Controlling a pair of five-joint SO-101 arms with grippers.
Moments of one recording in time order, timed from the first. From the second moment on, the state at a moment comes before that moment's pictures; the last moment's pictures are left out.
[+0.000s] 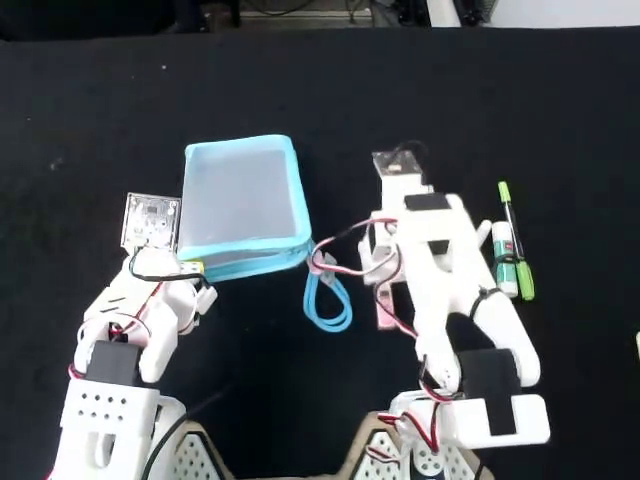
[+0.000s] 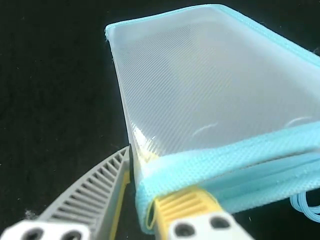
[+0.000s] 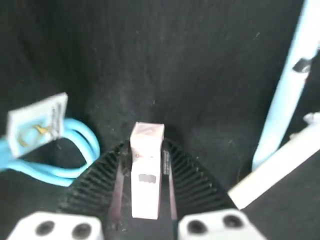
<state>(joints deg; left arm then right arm) 1.1 -77.0 75.1 49.4 -1.7 -4.2 -5.3 38.1 65.5 2.2</state>
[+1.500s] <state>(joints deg) -2.5 -77.0 75.1 49.5 -1.6 -4.4 8.3 24.1 74.7 2.9</state>
